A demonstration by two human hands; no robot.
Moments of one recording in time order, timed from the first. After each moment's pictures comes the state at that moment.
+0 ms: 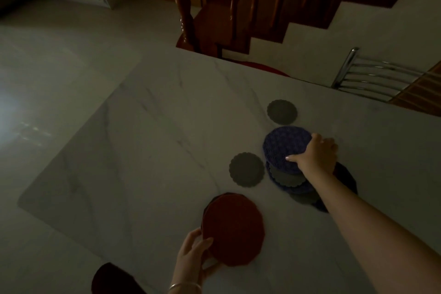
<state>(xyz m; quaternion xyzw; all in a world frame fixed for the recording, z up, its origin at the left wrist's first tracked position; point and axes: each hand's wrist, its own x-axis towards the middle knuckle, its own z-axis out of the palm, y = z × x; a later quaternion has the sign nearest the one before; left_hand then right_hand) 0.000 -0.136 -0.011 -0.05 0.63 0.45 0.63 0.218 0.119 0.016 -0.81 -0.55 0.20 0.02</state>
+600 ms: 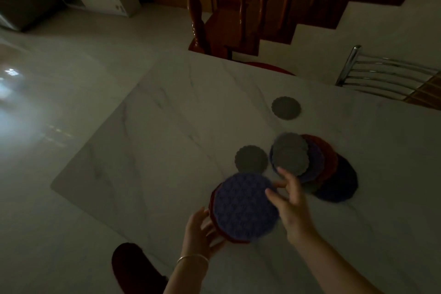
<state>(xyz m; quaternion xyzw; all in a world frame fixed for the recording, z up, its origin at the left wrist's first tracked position) 0.008 -0.126 0.018 -0.15 0.63 0.44 0.62 0.187 -0.041 0.030 -0.59 -0.37 0.62 0.37</state>
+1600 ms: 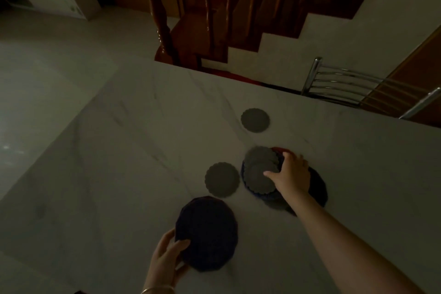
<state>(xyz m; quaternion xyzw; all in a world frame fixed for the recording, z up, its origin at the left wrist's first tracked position) 0.000 -0.108 0.000 -0.01 0.66 0.45 0.60 0.241 0.093 0.011 -0.79 -0.57 0.22 0.02</state>
